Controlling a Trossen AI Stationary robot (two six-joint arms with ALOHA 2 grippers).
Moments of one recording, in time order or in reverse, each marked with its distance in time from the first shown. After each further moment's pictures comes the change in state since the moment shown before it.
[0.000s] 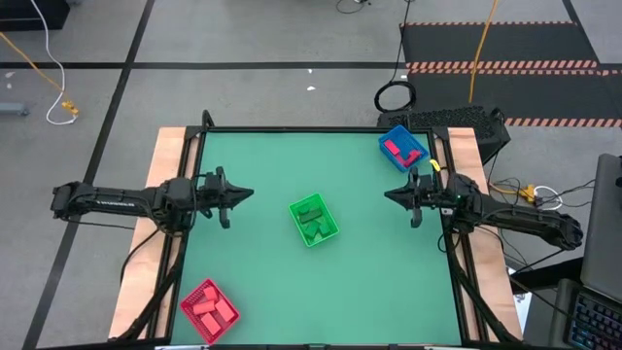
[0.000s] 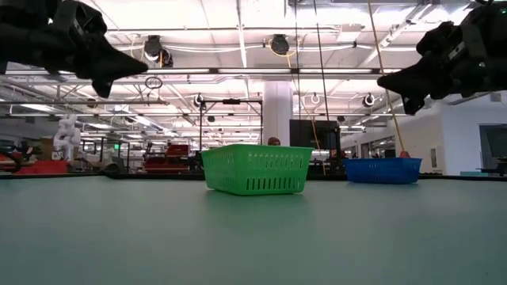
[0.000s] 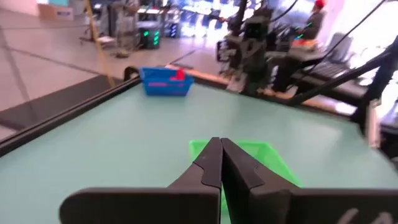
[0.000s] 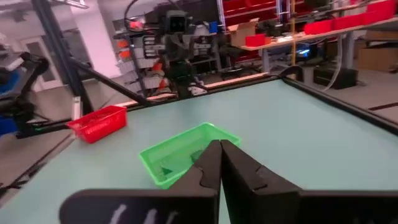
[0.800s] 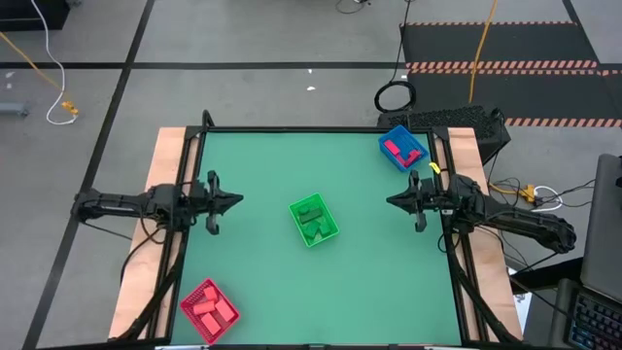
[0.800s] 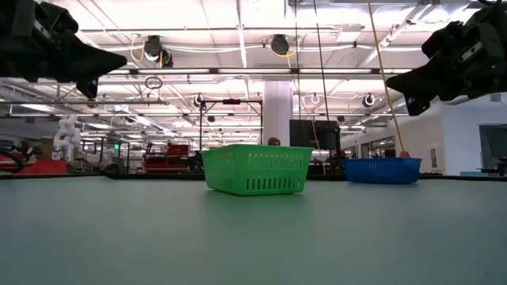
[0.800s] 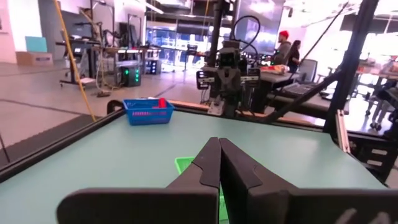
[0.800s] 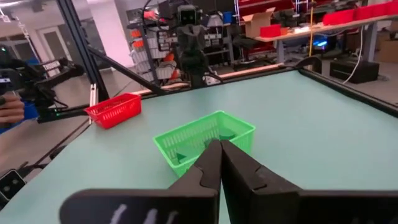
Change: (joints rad) left arm -0.090 -0.383 -0.135 -0.092 -0.030 0.103; right arm 0.000 -0.121 0.000 -0.153 -0.079 -0.011
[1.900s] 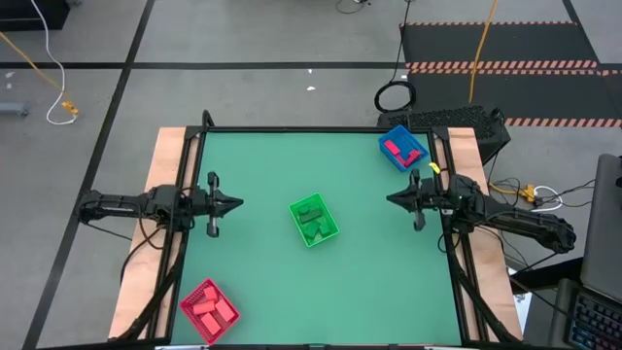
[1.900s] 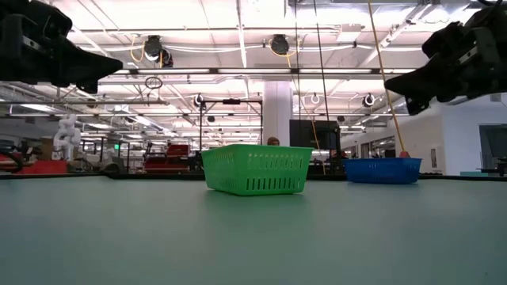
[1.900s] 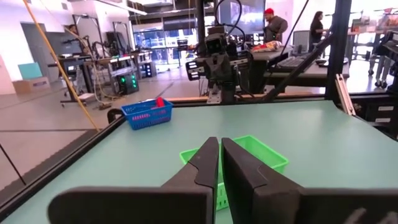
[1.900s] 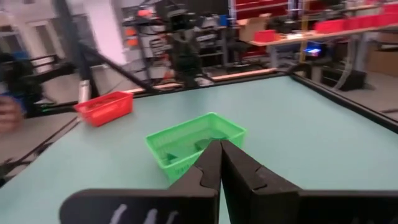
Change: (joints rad) left arm 0.000 -0.053 -0.012 -0.078 0.055 0.184; right arm 0.000 -0.005 0.000 -0.017 0.032 -0.044
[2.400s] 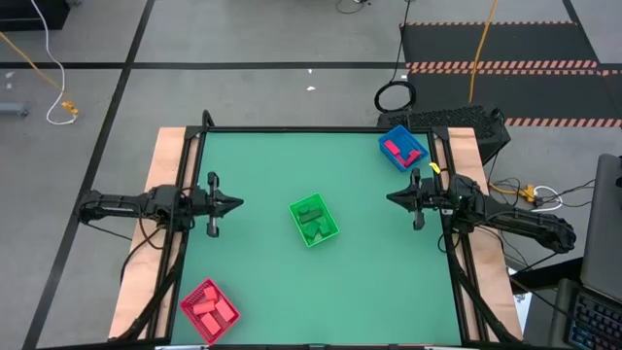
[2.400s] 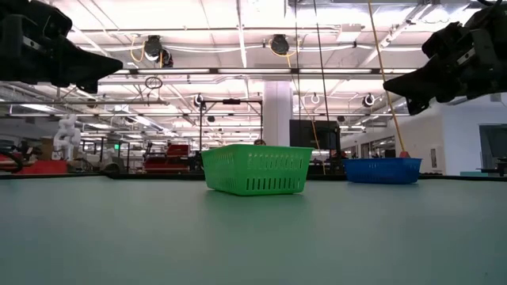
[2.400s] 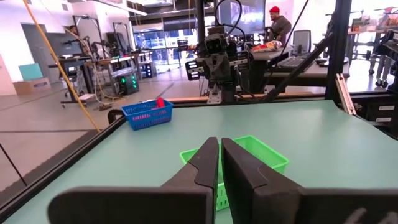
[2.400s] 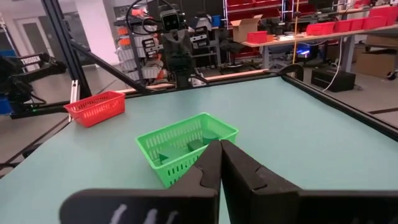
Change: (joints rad) left arm 0.000 0.000 0.000 0.002 0.000 0.005; right arm 0.000 0.000 0.000 0.007 0.026 -0.016
